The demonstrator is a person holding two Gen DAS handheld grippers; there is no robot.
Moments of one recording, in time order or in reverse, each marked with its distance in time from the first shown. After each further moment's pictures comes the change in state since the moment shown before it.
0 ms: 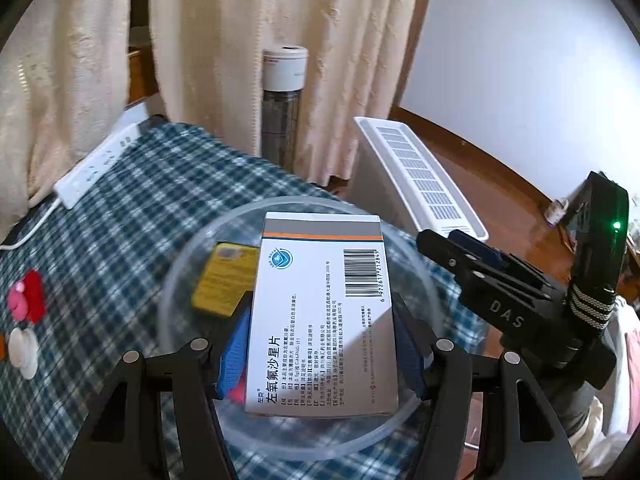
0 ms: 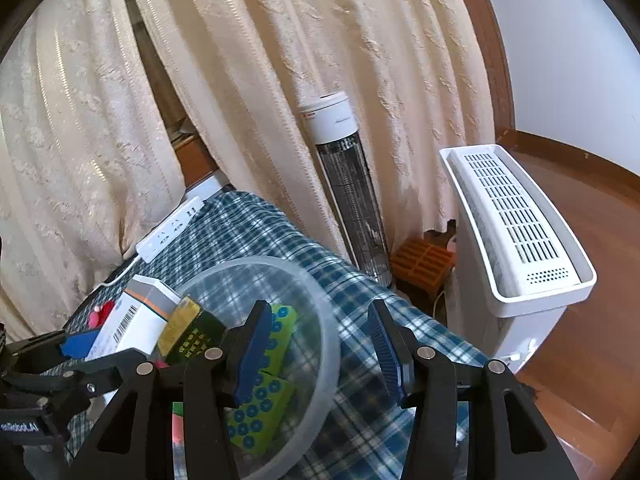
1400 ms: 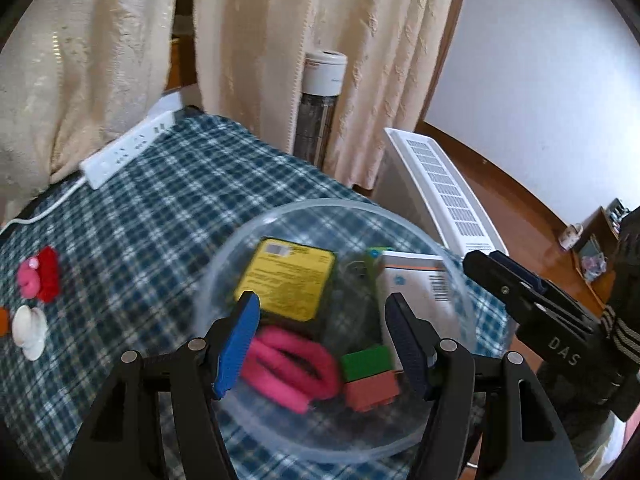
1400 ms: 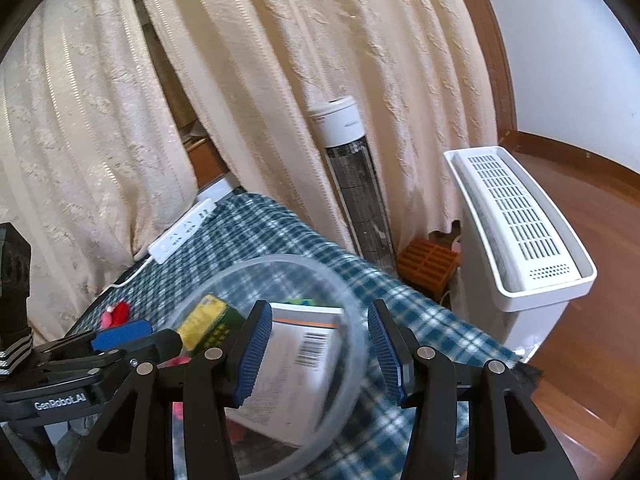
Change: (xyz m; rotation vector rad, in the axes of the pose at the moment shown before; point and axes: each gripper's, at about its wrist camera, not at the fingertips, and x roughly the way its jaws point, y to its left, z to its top) left arm -0.008 0.038 -0.007 -0.097 -0.038 0.077; right arm -0.015 0.030 -0.004 -0.021 -0.003 0.038
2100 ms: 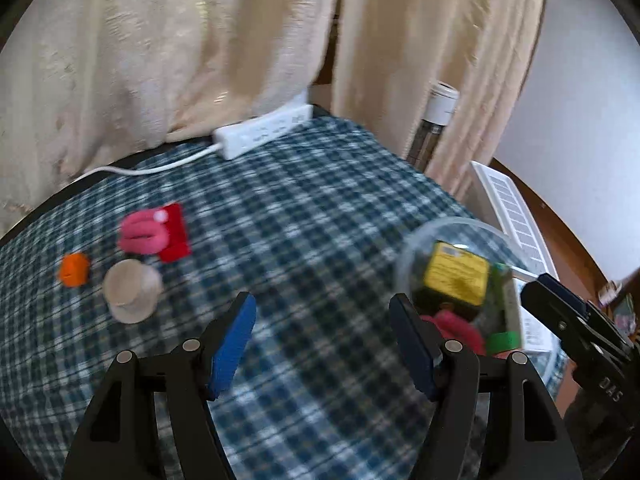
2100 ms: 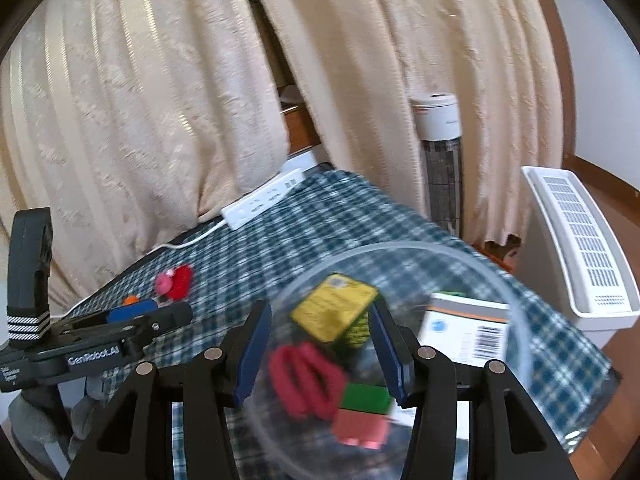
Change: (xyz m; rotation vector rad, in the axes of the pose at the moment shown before) left arm -0.051 0.125 -0.027 -0.188 -0.048 0.187; right arm 0.015 0.110 -0.016 -0.164 0.058 0.148
